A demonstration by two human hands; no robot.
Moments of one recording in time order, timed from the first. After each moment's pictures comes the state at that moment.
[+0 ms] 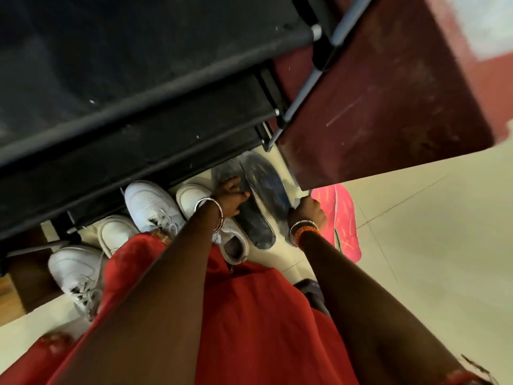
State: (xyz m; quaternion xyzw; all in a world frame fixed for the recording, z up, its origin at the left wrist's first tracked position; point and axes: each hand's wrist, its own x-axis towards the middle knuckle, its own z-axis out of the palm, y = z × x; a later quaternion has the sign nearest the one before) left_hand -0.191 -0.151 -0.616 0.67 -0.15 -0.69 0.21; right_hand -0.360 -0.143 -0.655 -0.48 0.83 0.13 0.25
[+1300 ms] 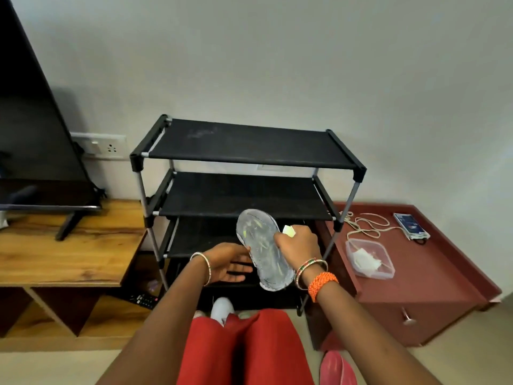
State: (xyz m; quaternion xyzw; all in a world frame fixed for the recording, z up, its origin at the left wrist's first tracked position) left_hand -0.113 0.025 -0.200 0.63 -0.22 -0.62 0.41; right_hand -0.265 -0.041 -0.157 -0.71 0.54 -0.27 0.36
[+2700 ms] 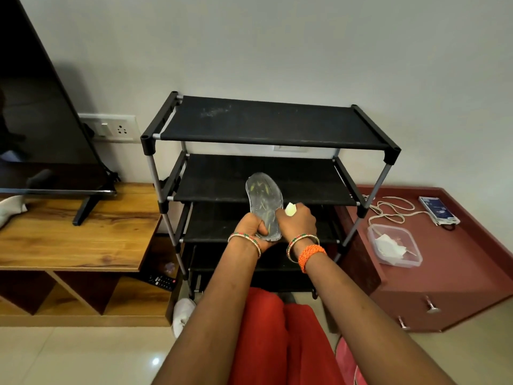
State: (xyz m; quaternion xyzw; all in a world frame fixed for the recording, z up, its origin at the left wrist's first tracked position) left_hand -0.131 -0.004 -0.175 0.42 0.05 -0.58 0.70; right_hand -0.202 -0.061 -0.185 -0.66 0.58 -0.28 0.39
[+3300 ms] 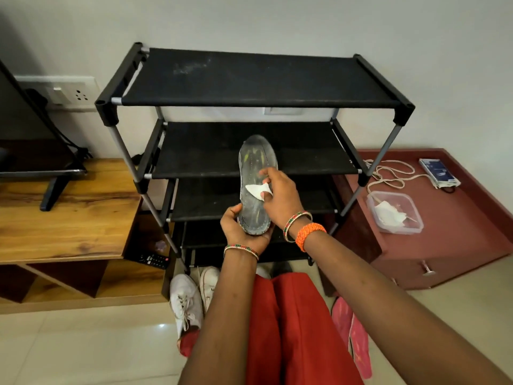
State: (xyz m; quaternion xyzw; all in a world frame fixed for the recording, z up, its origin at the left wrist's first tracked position) left_hand -0.132 -0.012 -0.246 0.23 0.13 -0.60 0.76; right_hand -0.186 -0.083 -0.216 -0.83 0.39 -0.26 0.30
